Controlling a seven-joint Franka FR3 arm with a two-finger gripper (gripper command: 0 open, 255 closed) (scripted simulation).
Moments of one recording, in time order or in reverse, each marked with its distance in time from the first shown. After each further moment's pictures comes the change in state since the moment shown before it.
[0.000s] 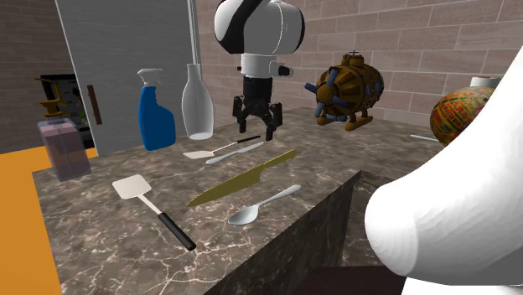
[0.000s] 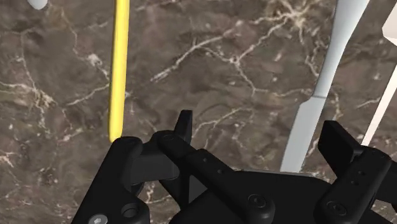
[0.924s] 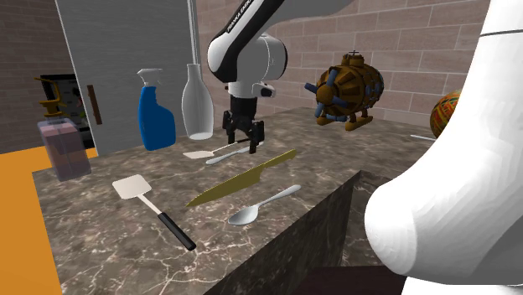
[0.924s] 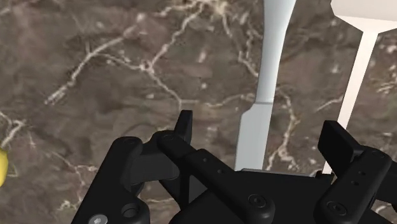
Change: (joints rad) arm -0.008 0.234 0.067 0.073 -0.126 0.183 0.213
